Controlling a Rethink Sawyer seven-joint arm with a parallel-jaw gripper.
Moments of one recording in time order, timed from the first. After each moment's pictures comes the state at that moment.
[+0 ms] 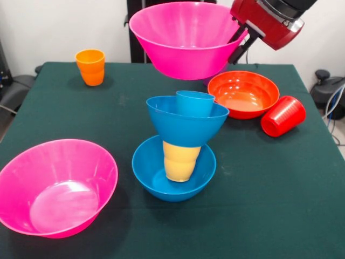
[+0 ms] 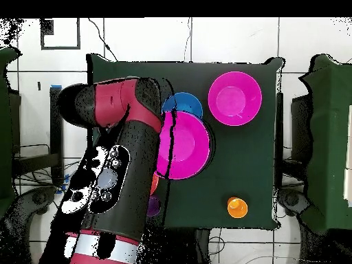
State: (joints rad) arm 0.25 -0.45 -0.44 1.10 -0.07 1.17 2.28
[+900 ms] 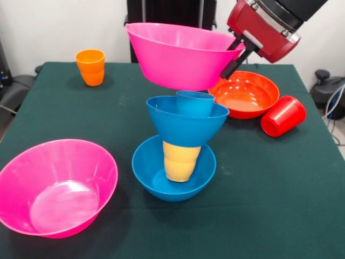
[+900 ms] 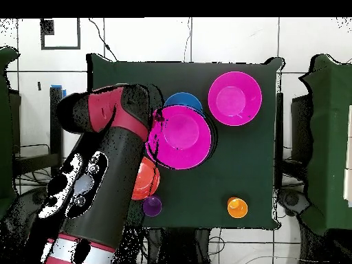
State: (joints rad) arm 0.33 -0.39 -0.57 1.10 -0.07 0.96 2.36
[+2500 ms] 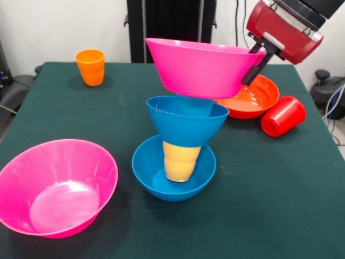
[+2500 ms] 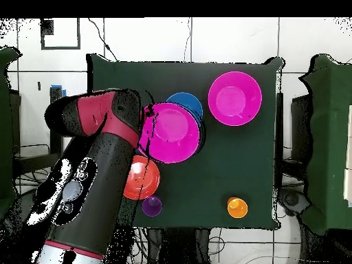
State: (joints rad) arm 0.37 -0.38 -0.60 1.12 0.01 0.85 2.42
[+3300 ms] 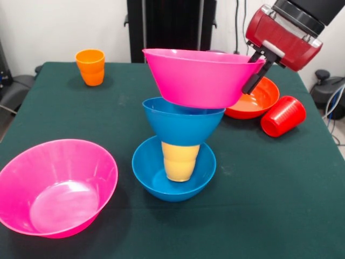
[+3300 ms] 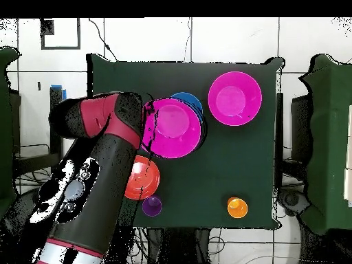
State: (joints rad) arm 0.37 -0.37 -0.60 1.14 0.02 0.77 2.42
